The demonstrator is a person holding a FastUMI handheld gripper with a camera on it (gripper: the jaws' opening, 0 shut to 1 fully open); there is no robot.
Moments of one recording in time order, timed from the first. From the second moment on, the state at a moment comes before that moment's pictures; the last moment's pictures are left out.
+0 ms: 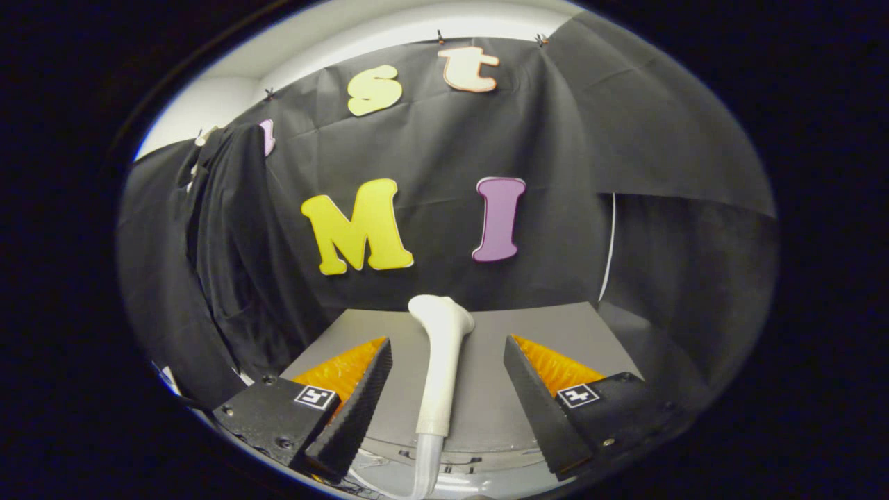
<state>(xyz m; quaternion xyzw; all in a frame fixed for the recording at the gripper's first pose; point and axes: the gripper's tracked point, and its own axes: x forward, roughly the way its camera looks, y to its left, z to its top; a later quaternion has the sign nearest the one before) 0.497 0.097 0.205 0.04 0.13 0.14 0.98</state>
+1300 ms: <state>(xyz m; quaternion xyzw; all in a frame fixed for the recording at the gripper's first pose) 0.569 0.140 0.118 0.16 0.35 0.23 0.89</state>
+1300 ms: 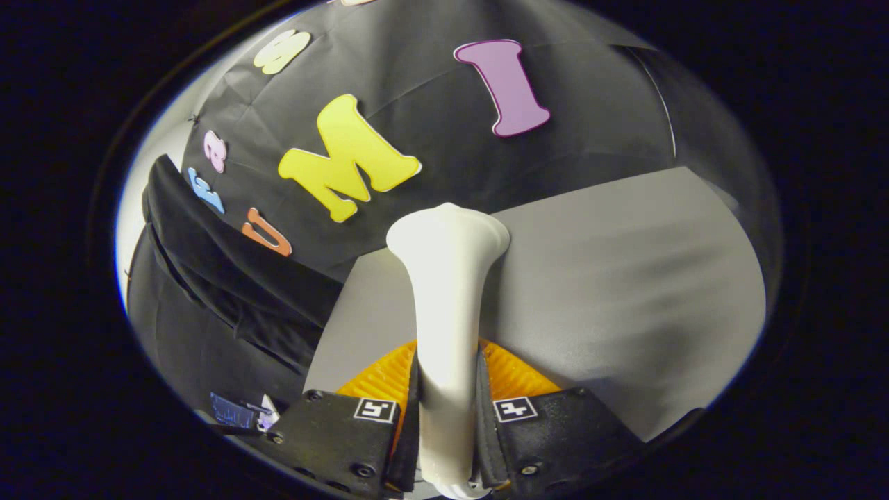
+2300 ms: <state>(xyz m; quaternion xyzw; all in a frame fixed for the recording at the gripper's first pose) 0.495 0.130 0.163 0.15 0.26 0.22 0.93</state>
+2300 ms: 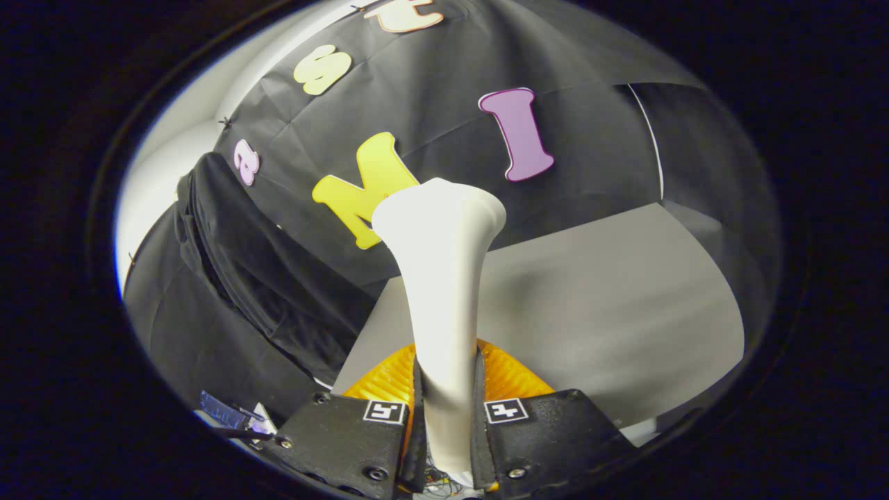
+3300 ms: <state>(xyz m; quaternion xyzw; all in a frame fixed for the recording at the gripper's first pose) 0.323 0.244 0.218 0.09 0.13 0.12 0.98</state>
